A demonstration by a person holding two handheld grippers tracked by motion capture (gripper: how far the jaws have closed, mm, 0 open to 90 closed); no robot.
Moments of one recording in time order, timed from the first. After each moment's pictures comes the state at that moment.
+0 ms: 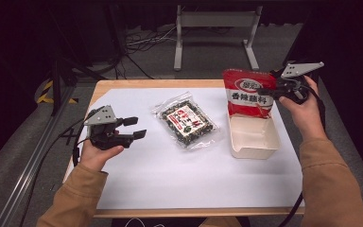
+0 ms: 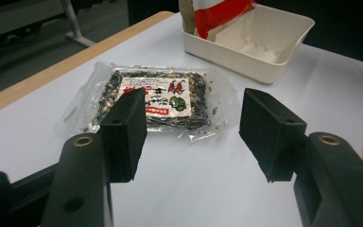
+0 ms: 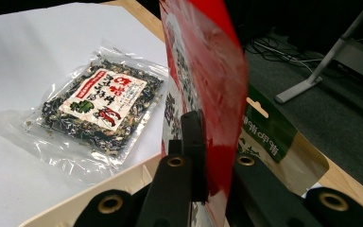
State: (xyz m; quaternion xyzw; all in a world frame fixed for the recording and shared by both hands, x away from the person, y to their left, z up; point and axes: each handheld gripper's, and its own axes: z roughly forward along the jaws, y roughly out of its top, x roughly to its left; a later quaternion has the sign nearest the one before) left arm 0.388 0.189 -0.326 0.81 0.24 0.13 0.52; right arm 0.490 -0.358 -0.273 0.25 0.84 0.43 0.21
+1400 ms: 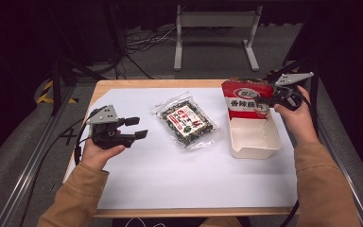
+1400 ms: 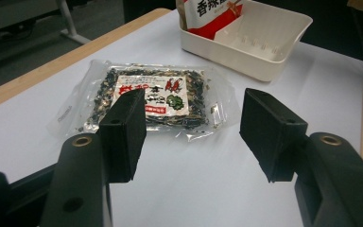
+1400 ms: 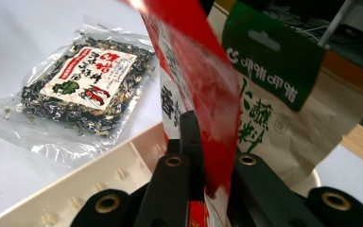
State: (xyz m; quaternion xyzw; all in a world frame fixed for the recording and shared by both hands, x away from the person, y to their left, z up) left arm 0.393 0.186 -0.329 0.82 0.24 0.12 0.51; right arm 0.500 -0.366 -0.317 0.31 0.84 0.42 0.19
